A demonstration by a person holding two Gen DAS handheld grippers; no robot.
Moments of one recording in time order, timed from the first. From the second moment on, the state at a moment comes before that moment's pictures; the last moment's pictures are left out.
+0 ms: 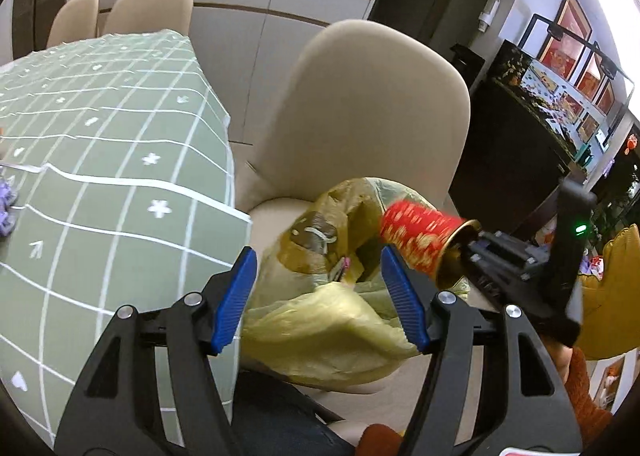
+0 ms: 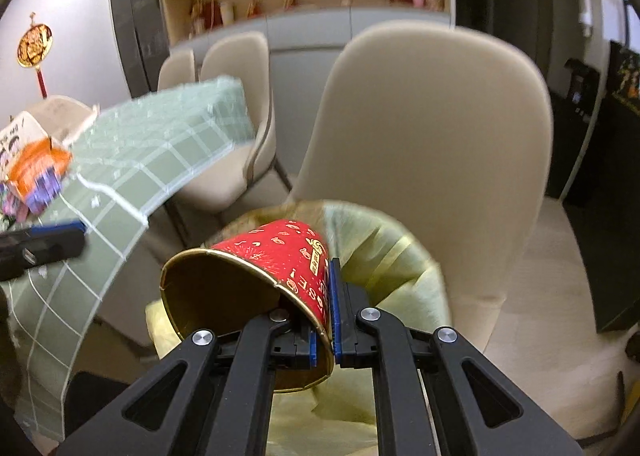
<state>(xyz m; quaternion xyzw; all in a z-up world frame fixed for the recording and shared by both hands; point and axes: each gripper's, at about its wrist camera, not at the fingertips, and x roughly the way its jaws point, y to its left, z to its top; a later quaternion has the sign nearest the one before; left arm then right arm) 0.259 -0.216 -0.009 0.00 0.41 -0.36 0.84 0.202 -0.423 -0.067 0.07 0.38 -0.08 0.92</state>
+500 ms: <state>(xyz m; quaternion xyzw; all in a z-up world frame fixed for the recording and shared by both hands) 0.252 -0.173 -0.004 -0.03 0.41 -0.35 0.84 0.170 -0.396 -0.067 0.07 0.39 -0.07 0.91</state>
